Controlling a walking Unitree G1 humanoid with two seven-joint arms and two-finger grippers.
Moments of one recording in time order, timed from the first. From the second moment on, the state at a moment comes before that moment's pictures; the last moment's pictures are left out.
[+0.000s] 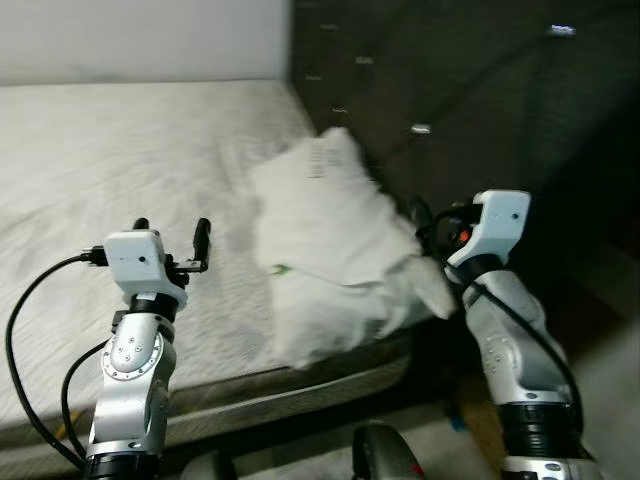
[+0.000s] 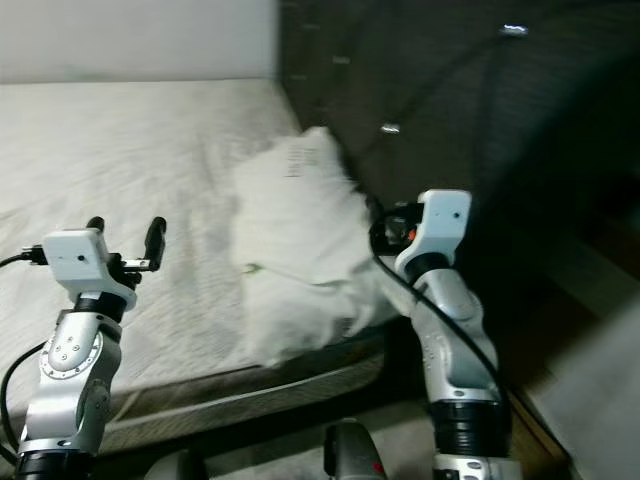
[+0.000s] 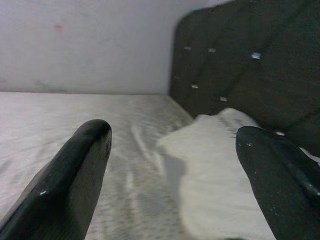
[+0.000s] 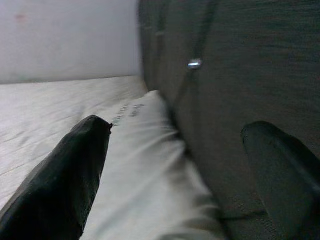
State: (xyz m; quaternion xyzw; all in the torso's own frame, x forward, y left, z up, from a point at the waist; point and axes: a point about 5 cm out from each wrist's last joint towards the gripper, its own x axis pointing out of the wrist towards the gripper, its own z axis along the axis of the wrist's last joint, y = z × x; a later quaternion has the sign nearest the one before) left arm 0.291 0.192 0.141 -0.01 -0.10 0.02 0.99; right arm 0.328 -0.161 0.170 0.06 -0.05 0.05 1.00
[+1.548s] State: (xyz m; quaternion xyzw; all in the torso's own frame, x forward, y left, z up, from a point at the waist) left arm 0.274 0.185 0.123 -0.02 -0.07 0.04 1.00; right arm 0.312 -0.119 0.154 0.07 -0.06 0.11 0.99
